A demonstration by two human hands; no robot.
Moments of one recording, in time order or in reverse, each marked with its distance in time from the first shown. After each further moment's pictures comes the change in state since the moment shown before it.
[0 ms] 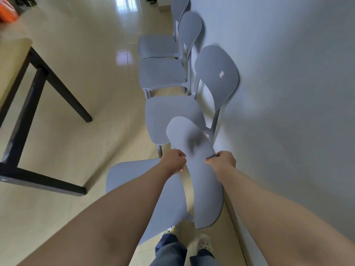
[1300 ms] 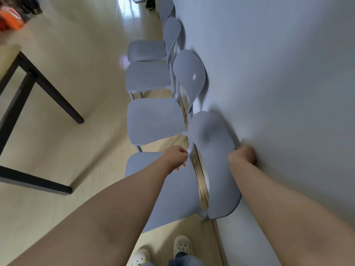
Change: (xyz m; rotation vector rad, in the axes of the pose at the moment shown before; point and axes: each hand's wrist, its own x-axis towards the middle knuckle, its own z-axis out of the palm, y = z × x) left_hand -0.019 0.100 0.110 -0.043 0.027 -0.017; right_hand 0.060 0.042 -0.156 0.007 0.305 0.053
